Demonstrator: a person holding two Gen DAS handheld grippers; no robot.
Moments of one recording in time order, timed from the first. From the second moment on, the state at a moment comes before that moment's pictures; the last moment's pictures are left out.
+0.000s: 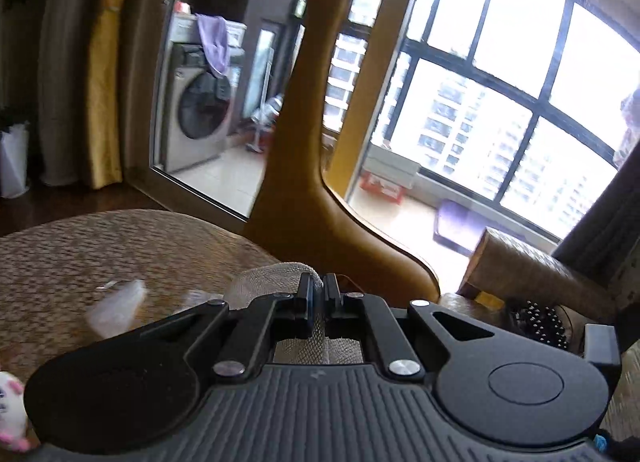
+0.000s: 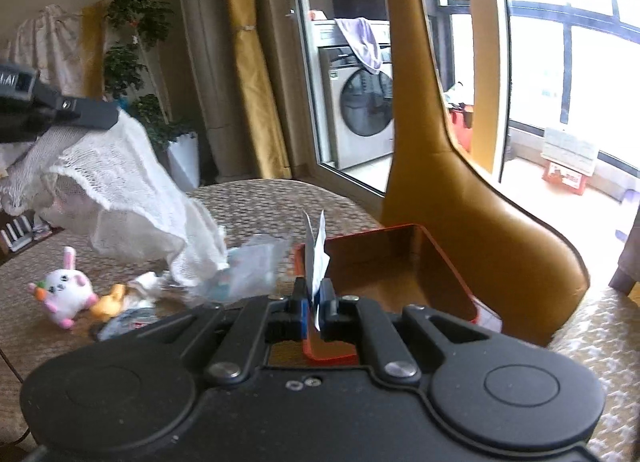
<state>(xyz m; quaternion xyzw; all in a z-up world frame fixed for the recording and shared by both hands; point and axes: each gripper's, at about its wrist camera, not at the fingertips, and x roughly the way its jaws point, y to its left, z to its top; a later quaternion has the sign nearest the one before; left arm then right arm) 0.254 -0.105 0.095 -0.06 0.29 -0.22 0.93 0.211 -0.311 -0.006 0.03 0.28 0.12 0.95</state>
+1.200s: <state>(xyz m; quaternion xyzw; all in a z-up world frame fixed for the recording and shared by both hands) 0.406 -0.263 -0.079 0.06 0.43 -0.19 0.88 0.336 -0.348 -0.116 -0.05 0.40 0.05 0.91</state>
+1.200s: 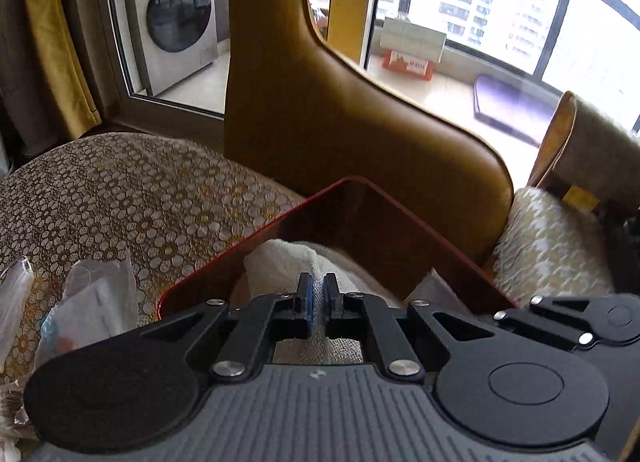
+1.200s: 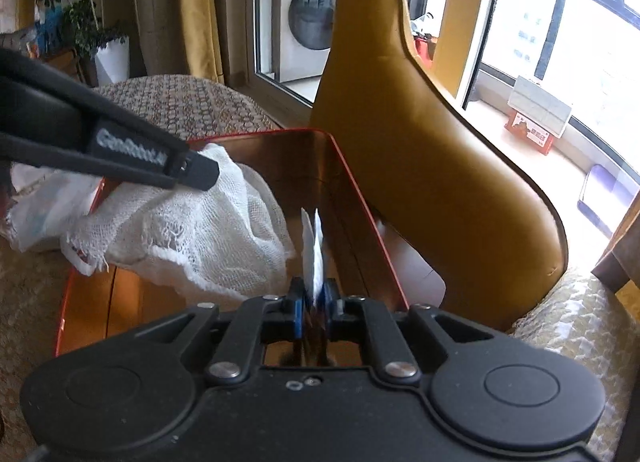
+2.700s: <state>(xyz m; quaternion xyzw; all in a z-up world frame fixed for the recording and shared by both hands) 0.324 -0.209 -0.017 0.02 0.39 -0.21 0.89 0.244 -0.341 -0.039 -0.02 0.34 0.08 0.94</state>
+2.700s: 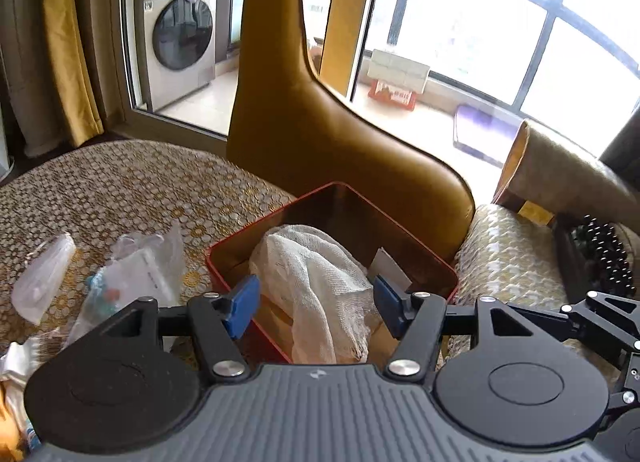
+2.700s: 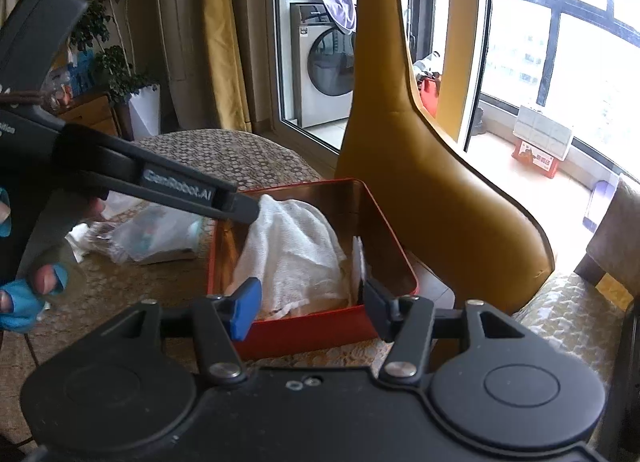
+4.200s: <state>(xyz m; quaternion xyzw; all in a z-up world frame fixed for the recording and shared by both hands) 0.169 0.079 0.023 -0.05 0.29 -0.09 0.95 0.178 -0.159 -0.012 0.01 0.29 0.22 0.93</state>
